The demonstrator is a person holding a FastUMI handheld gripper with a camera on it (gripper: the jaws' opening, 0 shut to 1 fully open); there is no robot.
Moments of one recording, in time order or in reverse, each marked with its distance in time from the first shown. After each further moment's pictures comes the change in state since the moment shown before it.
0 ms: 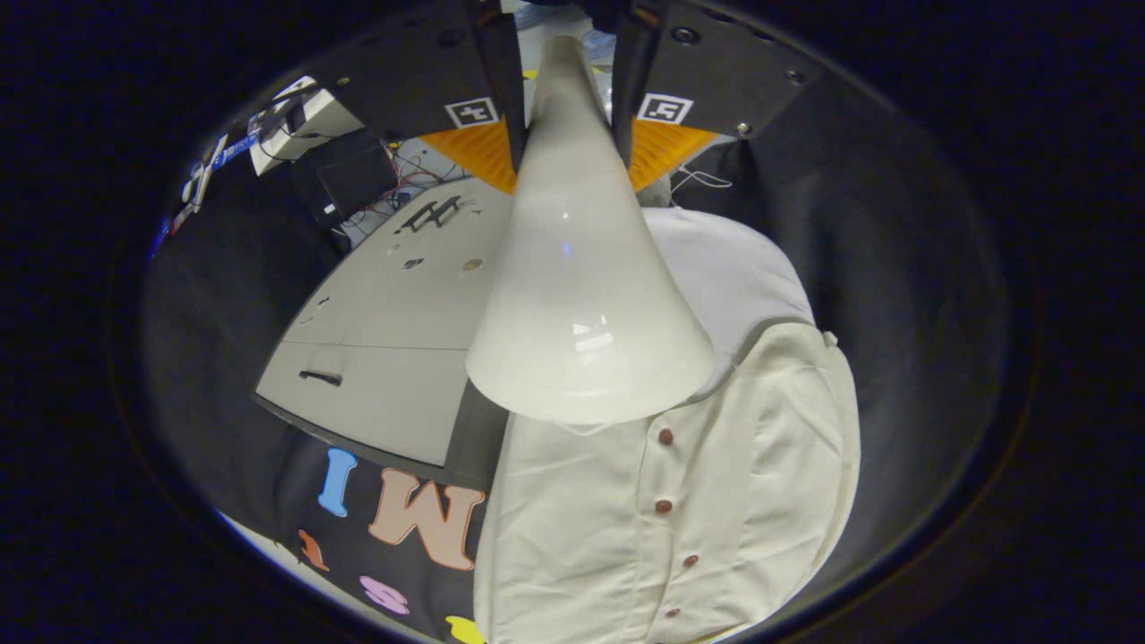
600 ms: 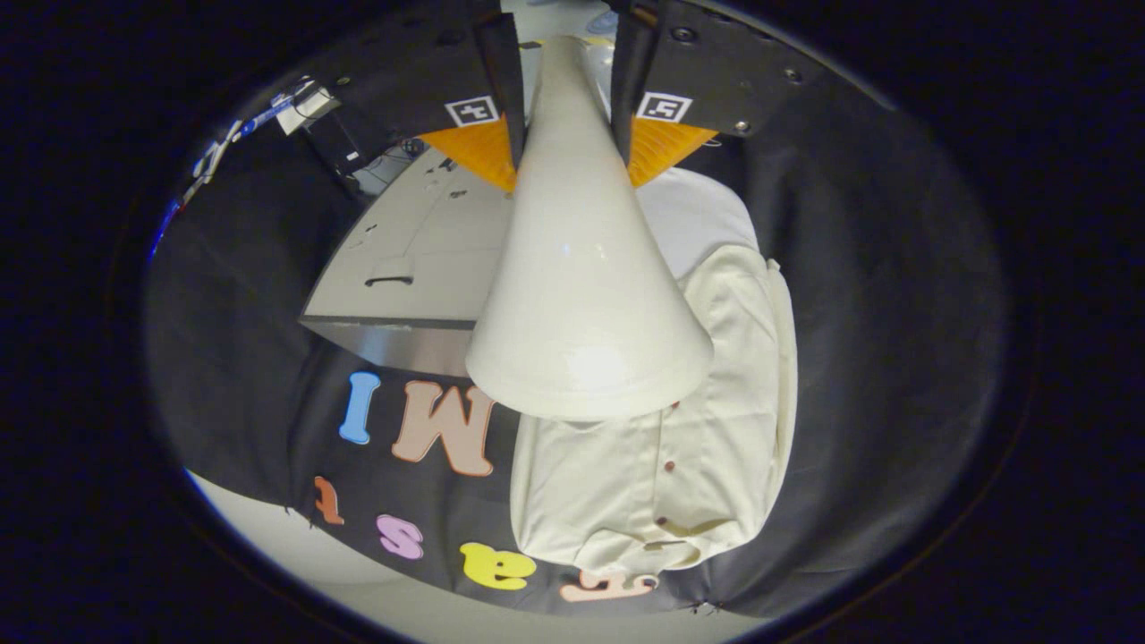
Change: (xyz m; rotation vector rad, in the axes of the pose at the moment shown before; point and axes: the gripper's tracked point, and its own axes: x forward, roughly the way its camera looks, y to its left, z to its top) arm -0.142 -0.047 0.100 -0.018 -0.260 0.049
